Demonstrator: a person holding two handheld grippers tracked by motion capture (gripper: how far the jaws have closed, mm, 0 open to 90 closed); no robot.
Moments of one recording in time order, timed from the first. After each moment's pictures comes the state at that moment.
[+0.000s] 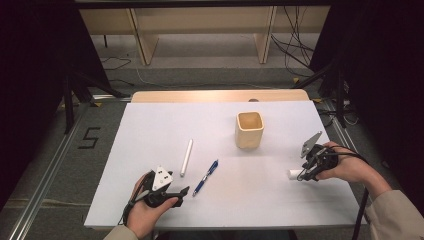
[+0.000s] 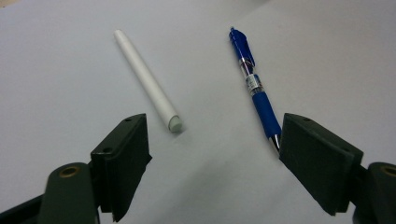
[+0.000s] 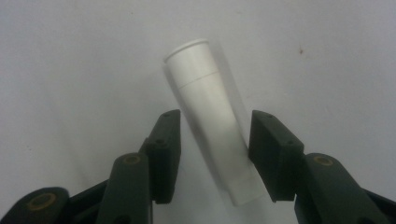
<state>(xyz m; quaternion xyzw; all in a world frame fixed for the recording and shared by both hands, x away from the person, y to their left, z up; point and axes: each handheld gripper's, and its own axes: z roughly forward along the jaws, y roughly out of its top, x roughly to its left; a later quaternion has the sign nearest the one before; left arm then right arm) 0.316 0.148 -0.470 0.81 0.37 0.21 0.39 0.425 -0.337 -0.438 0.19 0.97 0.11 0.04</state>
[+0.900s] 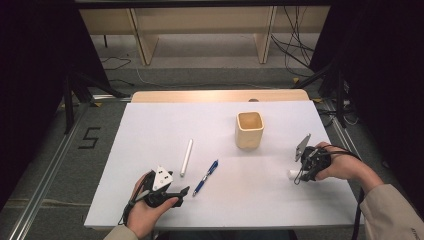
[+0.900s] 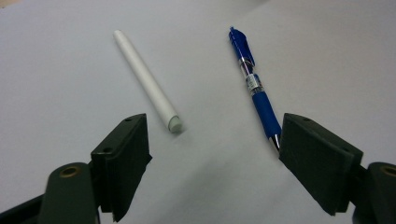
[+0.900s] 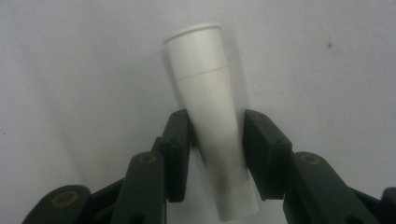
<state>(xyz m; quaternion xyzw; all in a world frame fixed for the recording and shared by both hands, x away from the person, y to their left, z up) 0.317 0.148 -0.470 0.81 0.37 0.21 0.39 0.433 -0.325 -0.449 0.16 0.99 0.05 0.02</state>
